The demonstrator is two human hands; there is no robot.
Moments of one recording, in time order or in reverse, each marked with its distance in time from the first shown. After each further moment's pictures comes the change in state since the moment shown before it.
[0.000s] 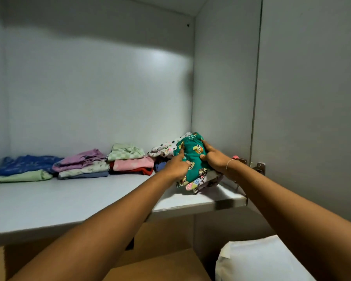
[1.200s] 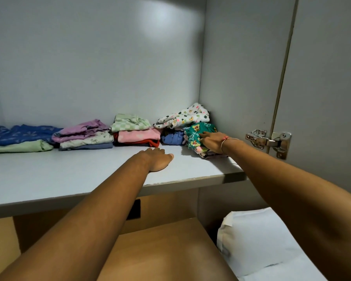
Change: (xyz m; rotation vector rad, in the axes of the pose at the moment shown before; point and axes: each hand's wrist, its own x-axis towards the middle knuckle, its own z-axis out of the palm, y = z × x) left_hand -0.009 -0.084 -0.056 0.834 -0.231 -0.140; right_hand 0.054 0.044 0.035 -0.927 -0.188 0.042
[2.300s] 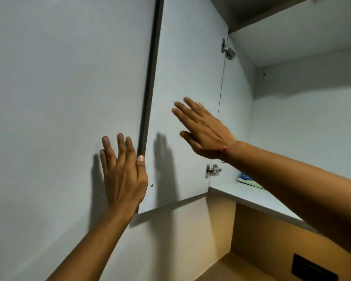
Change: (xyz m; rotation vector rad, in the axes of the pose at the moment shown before) left_hand -0.635 -0.041 -0.069 0.526 1.515 -0.920; right_hand -0.401 -0.387 -0.164 0.236 1.046 -1.656
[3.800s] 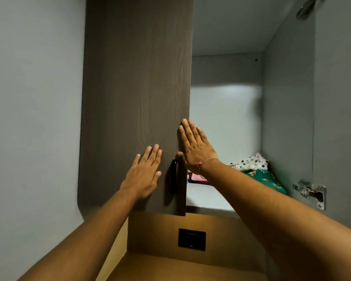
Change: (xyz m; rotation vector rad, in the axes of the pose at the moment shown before) left_hand -0.042 0.268 0.251 -0.307 -0.635 0.762; right_hand -0.251 0.168 -0.009 -0.590 -0.545 0.722
